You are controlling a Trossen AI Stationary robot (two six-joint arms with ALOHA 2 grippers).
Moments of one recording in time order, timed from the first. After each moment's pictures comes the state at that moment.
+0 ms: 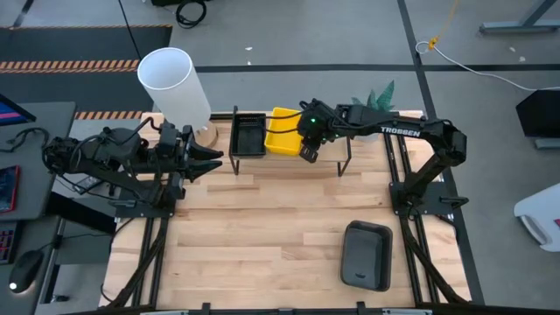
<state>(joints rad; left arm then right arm) -0.25 0.87 1.20 -0.31 -0.32 -0.32 -0.33 1.59 1.42 -0.76 0.11 0.02</state>
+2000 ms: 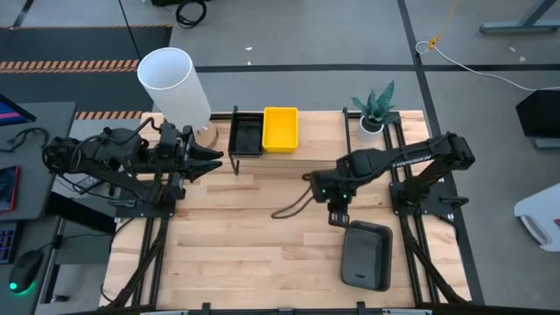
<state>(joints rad) -0.25 0.87 1.20 -0.32 -0.32 -0.33 0.17 1.56 1.41 -1.20 -0.20 0.38</state>
